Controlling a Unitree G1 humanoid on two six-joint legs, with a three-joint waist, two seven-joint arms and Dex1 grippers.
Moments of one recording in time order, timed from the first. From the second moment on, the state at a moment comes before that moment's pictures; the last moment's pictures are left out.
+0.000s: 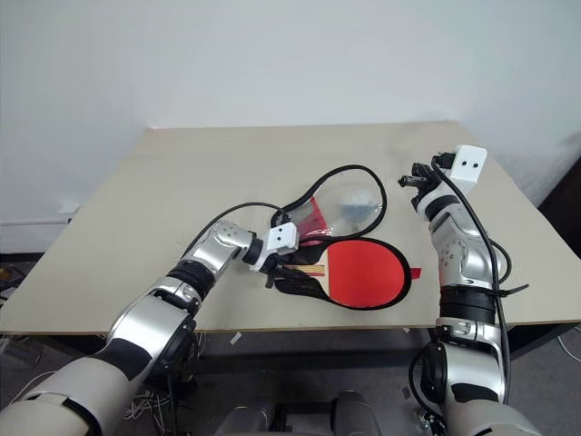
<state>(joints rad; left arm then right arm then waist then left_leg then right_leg) -0.98 0.17 -0.32 1.15 0.12 -0.18 -1.26 -0.66 -0.33 -0.32 0.32 0.36 0.39 0.25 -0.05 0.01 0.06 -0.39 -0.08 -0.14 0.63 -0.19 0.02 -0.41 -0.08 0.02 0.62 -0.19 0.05</state>
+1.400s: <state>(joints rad) -0.92 0.27 -0.01 0.89 -0.13 0.17 -1.24 -0.61 -0.34 -0.24 0.24 0.36 0.51 0.31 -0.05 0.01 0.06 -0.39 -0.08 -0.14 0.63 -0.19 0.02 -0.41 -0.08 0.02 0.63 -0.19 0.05</state>
